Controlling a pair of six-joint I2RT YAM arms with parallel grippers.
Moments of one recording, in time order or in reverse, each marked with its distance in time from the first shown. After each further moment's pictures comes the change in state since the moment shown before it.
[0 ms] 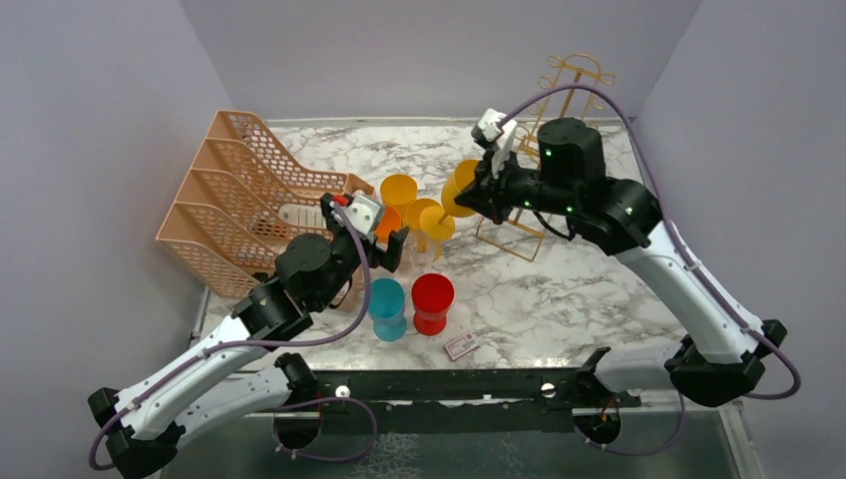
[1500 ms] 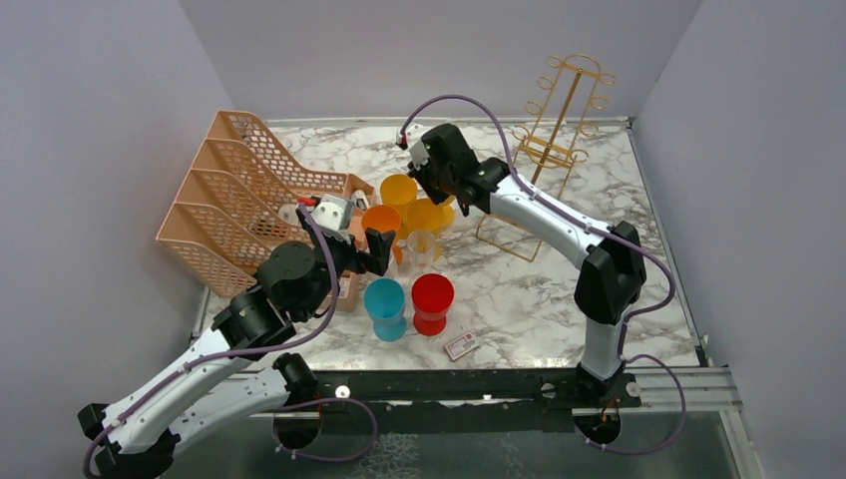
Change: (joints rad) left arm 0.001 -0.087 0.029 -0.155 -0.109 -0.233; right arm 0.032 0.639 0.107 0.221 0.434 -0.086
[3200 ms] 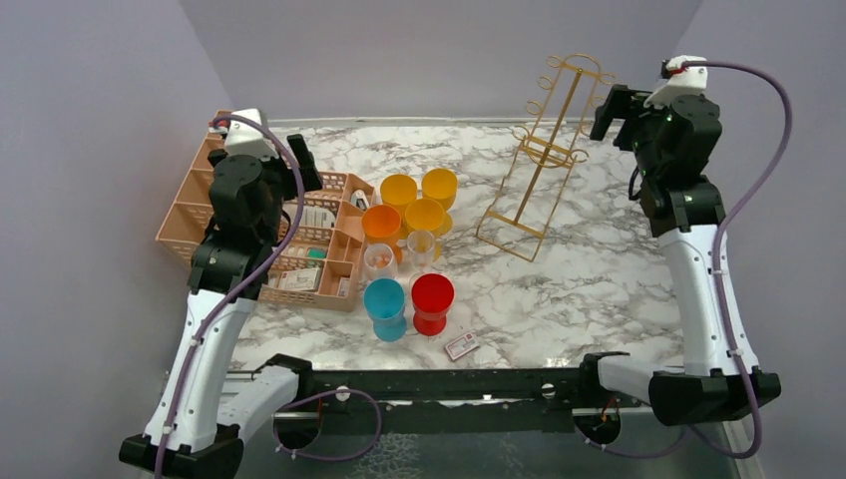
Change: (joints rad) left arm 0.661 0.283 0.378 -0.176 0.101 -0.042; right arm -0.607 -0.709 -0.269 0.216 0.056 0.192
